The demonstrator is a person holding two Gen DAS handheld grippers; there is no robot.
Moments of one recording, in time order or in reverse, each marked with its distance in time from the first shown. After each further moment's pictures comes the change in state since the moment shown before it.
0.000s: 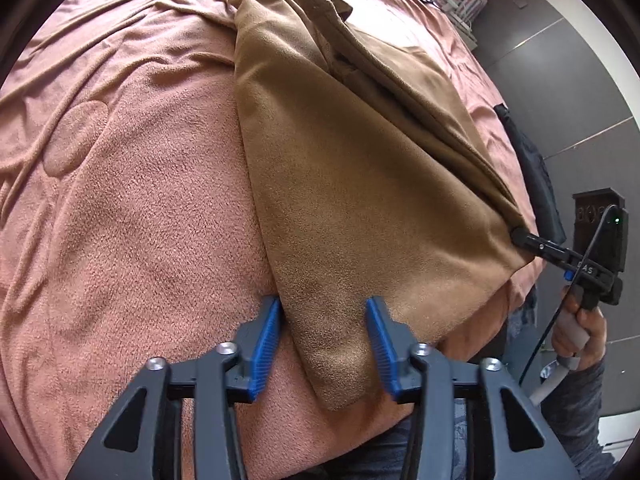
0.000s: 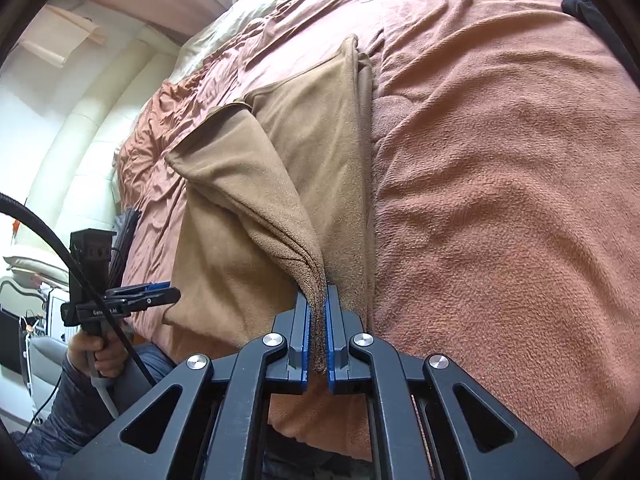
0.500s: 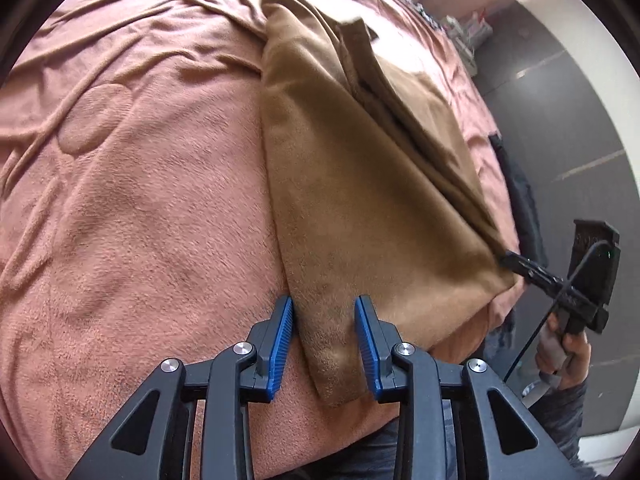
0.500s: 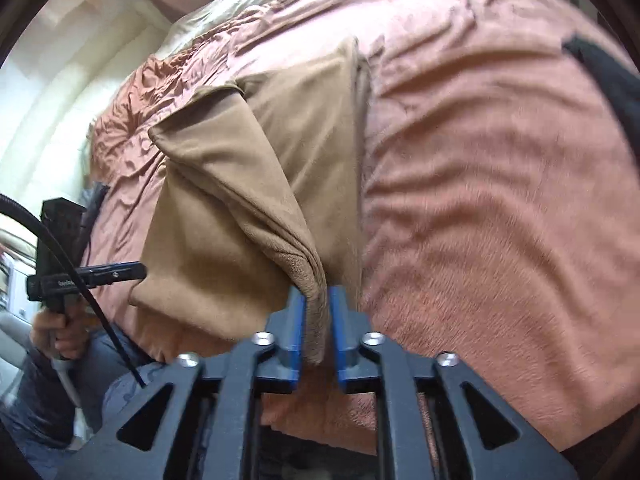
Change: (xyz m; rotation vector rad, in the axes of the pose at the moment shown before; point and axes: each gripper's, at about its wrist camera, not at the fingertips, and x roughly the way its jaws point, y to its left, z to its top) left arm -0.017 0.028 -0.011 -0.103 -0.071 -0.091; right arm -0.003 0.046 0.003 -0.142 -0.003 -0.183
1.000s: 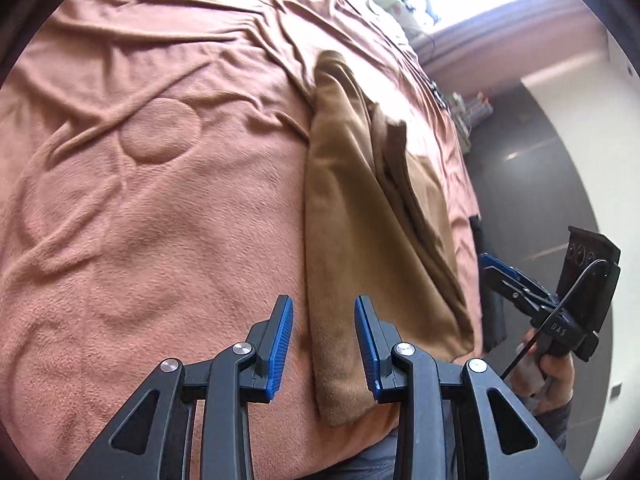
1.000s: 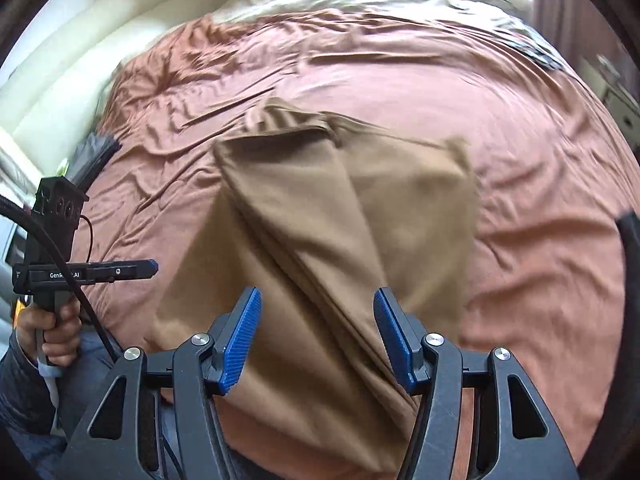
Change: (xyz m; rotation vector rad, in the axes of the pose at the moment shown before) left arm -0.037 0.041 -0.006 -0.194 -0.192 -0.134; right arm 0.037 0.115 0.064 -0.334 0.025 -0.071
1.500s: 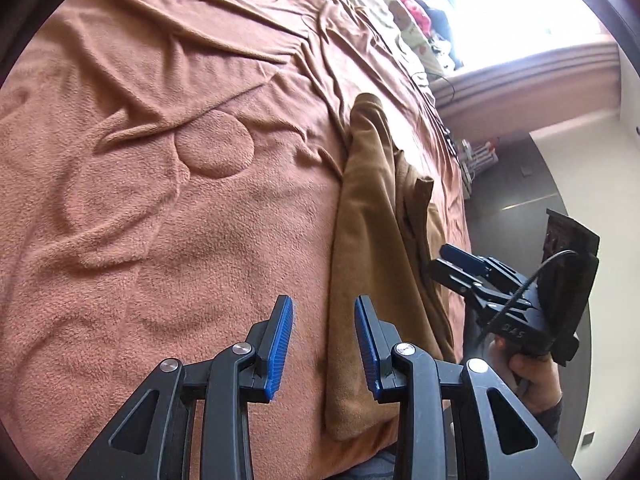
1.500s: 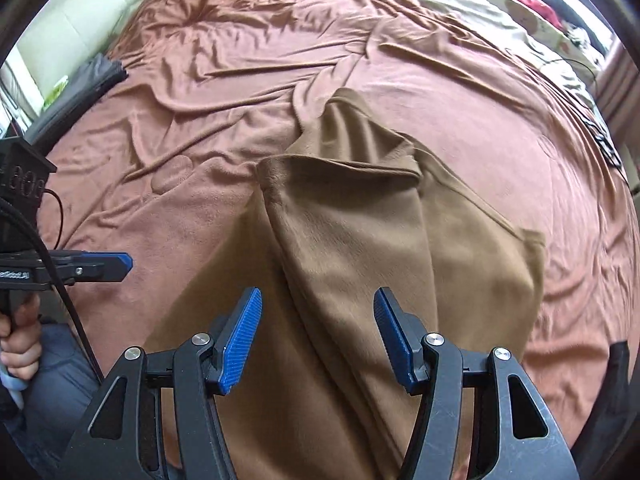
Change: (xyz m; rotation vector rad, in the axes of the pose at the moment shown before) left arm -0.023 0.026 0.001 -0.142 -0.097 -0.036; right arm 0.093 0.060 0.067 -0.241 0.122 -0.079
